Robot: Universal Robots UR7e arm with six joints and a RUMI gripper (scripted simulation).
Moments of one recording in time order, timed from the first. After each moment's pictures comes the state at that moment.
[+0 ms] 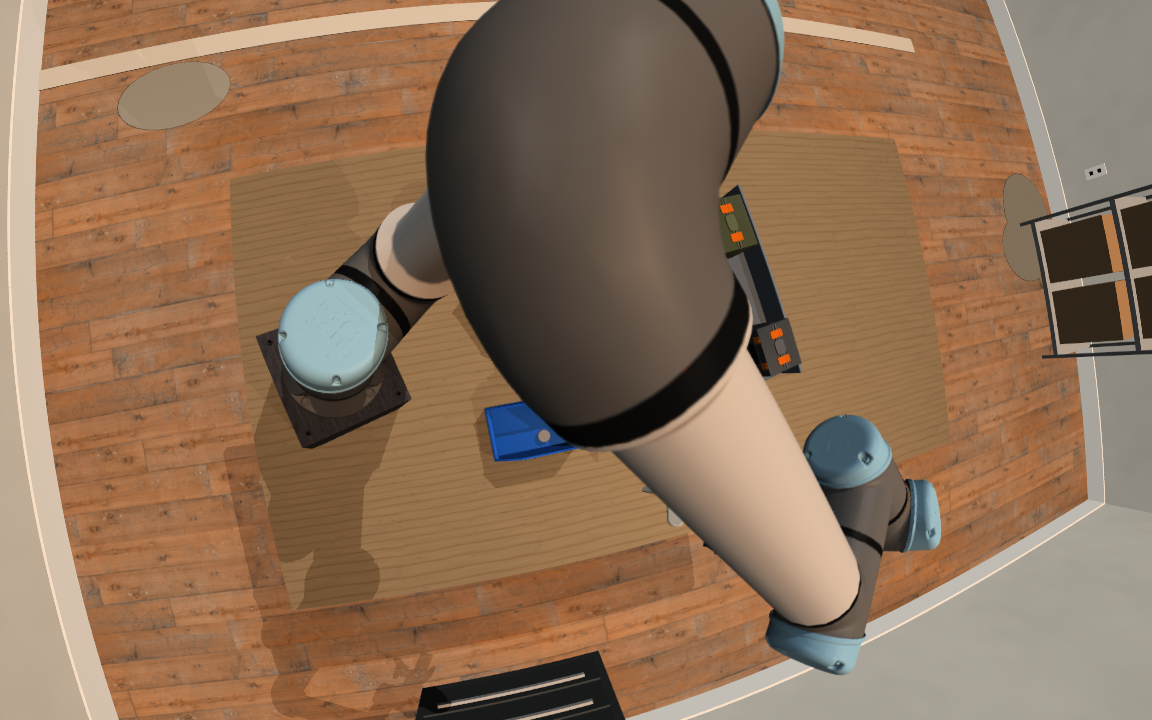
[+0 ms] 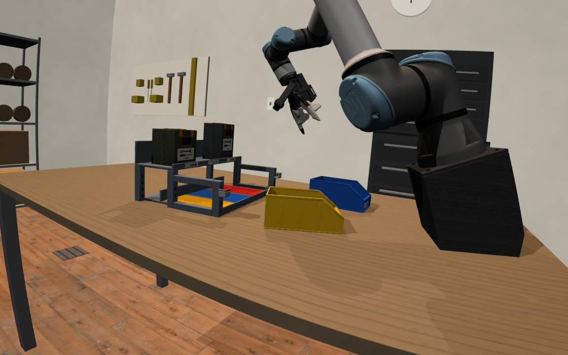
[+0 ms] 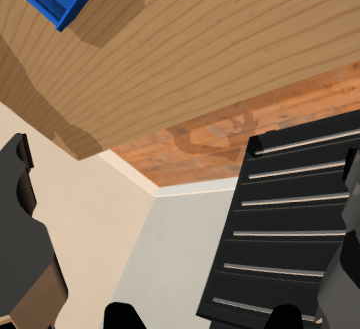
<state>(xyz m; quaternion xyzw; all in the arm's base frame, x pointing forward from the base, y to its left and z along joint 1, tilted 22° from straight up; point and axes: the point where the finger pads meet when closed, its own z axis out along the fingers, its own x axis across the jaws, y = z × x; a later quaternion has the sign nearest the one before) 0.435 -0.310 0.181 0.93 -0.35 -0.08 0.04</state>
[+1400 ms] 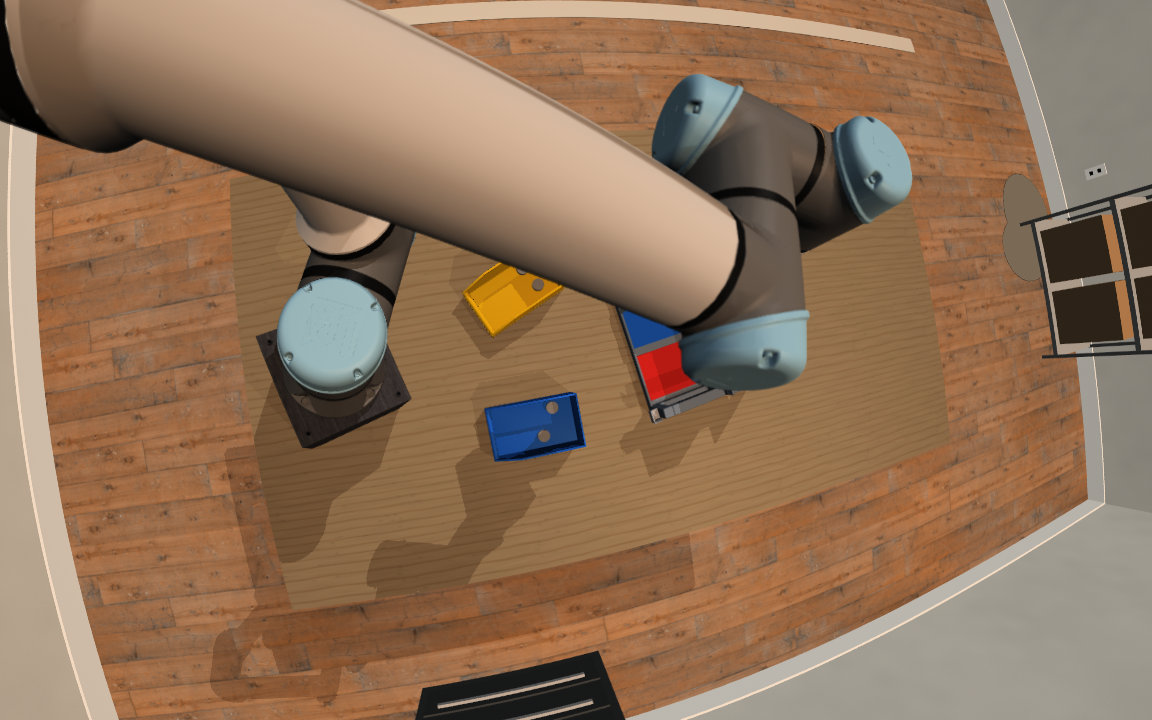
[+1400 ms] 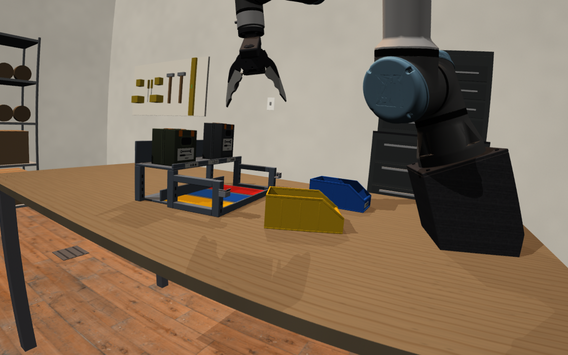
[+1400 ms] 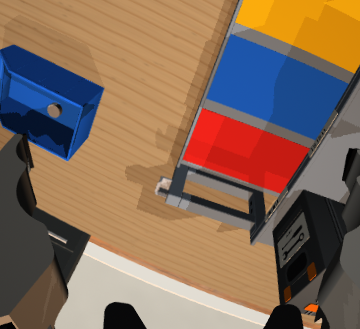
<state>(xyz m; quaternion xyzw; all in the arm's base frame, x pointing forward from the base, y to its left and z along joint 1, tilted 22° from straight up) 0.426 0.026 0.266 0.97 0.20 0.12 0.02</state>
